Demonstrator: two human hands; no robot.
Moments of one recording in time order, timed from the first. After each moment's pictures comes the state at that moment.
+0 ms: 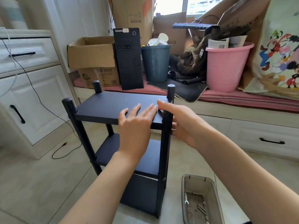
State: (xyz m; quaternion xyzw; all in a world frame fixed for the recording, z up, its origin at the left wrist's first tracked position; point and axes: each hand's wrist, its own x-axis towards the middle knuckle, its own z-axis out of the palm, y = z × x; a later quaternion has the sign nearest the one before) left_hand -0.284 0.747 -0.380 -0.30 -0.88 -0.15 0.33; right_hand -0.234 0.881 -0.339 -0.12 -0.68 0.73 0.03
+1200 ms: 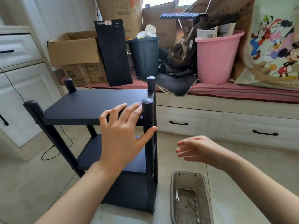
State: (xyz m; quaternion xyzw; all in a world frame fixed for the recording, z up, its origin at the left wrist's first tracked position) left_hand -0.274 0.775 -0.405 -0.34 -0.82 -0.18 0.43; right_hand -0.193 1.031 -0.469 -0.19 -0.70 0.68 -0.06
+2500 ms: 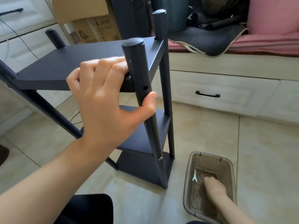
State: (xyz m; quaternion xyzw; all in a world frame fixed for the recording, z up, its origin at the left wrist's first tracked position) left_hand -0.269 0.795 -0.409 -0.28 -0.82 -0.19 0.46; right_hand -0.184 1.034 -0.792 -0.23 -0.93 0.12 -0.26
